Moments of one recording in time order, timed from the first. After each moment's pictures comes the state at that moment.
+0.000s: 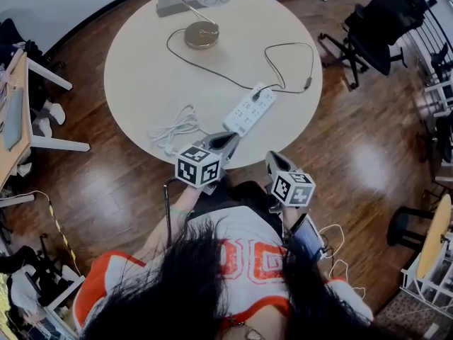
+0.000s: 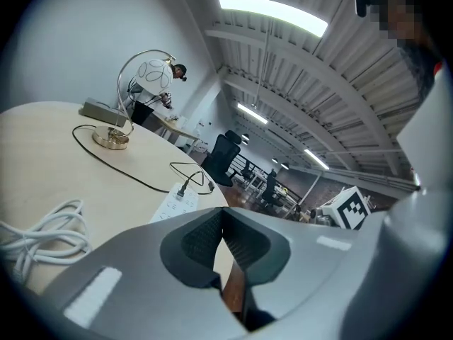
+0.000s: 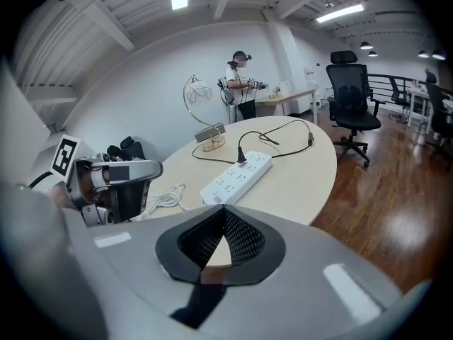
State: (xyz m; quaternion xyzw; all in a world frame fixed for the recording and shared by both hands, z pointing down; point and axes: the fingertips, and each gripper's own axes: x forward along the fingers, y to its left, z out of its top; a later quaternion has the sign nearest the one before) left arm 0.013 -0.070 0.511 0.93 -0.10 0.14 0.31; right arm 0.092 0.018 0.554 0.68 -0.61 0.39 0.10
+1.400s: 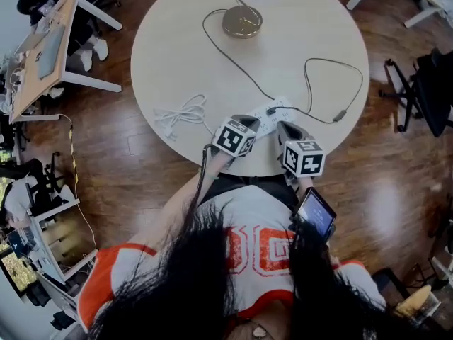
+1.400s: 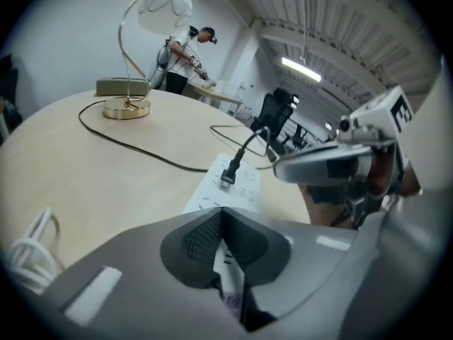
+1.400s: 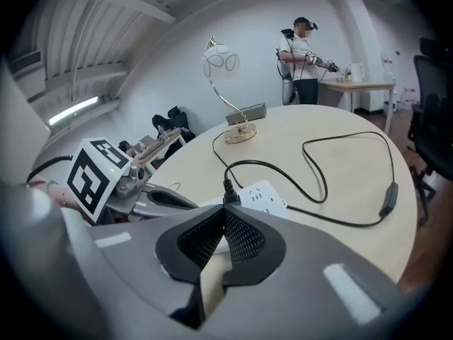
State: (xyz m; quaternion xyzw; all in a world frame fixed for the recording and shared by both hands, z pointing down) left arm 0.094 -0.135 0.626 0.86 -0.25 0.33 0.30; right arm 0.150 -0.125 0.578 0.48 -0.77 0.37 0.21
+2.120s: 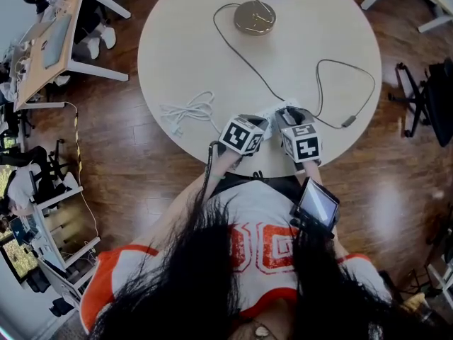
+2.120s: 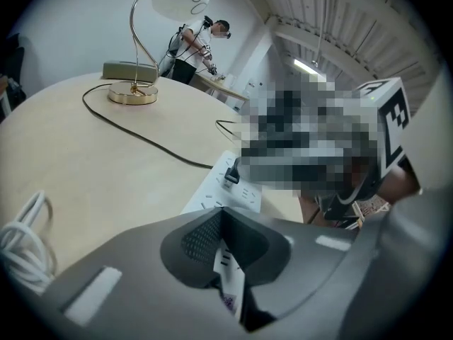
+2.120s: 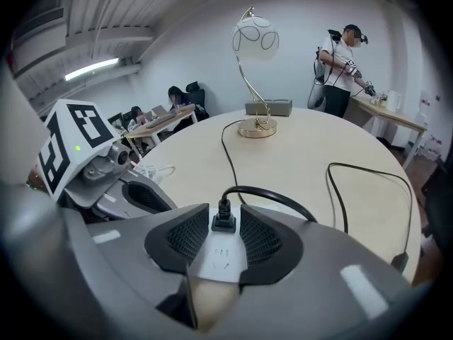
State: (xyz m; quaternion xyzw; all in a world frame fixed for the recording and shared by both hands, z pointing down) left arm 0.090 -0.130 0.633 0.83 -0.26 0.34 0.37; right arm 0.129 -0.167 0.596 0.42 -0.80 0.29 0.32
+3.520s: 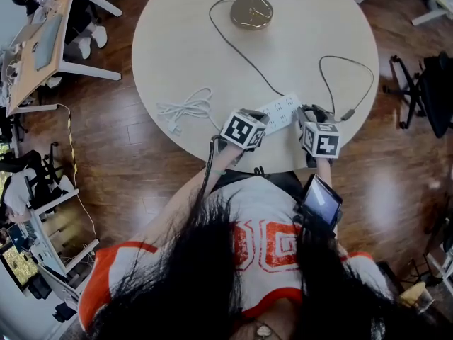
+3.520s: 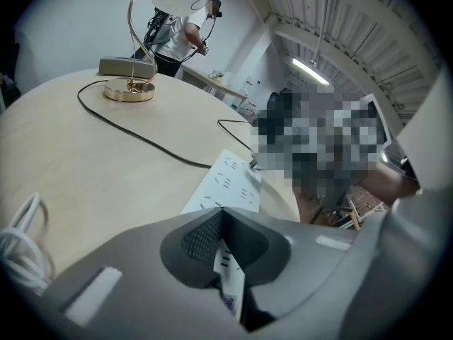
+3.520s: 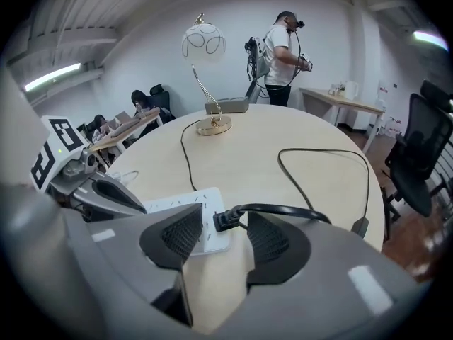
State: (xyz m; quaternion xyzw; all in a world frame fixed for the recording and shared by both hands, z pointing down) left arm 0.096 -0.130 0.631 0.83 -0.24 0.34 0.37; right arm 0.213 -0.164 0.602 0.53 -0.72 0.33 0.31
